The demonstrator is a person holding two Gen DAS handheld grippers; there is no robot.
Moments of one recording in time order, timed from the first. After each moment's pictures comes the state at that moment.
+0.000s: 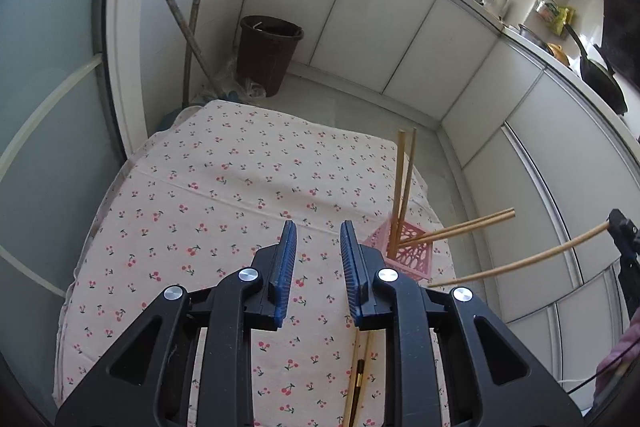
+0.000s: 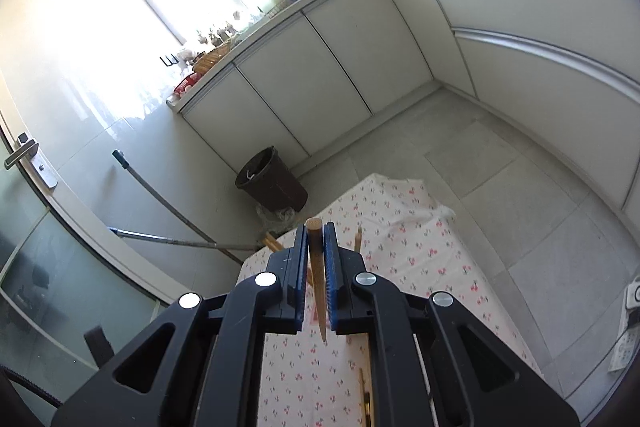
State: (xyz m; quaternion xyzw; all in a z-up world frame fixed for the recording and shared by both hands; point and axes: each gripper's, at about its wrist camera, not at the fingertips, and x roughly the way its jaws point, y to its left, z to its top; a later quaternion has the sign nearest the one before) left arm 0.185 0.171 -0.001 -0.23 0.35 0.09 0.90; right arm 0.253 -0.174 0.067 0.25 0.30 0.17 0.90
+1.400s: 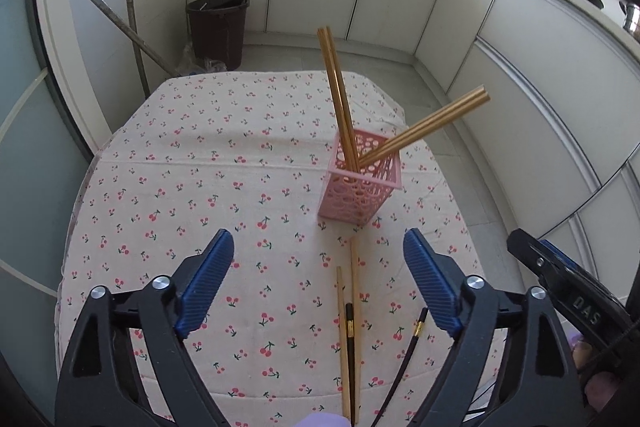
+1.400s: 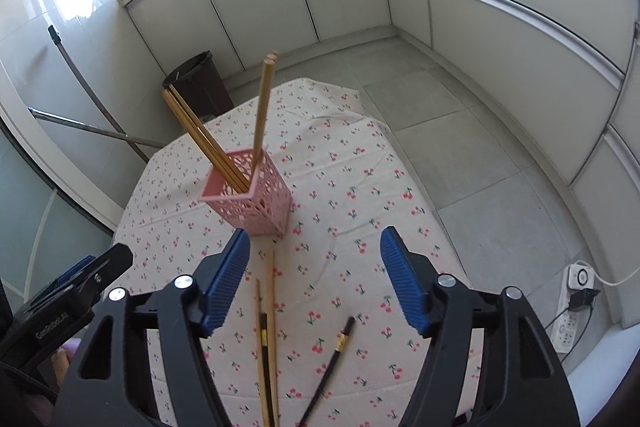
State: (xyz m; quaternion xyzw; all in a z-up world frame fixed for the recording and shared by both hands) left arm 0.185 0.077 -0.047 -0.11 0.42 0.04 0.90; right arm 0.215 -0.145 -0.058 0.10 0.43 0.09 0.89
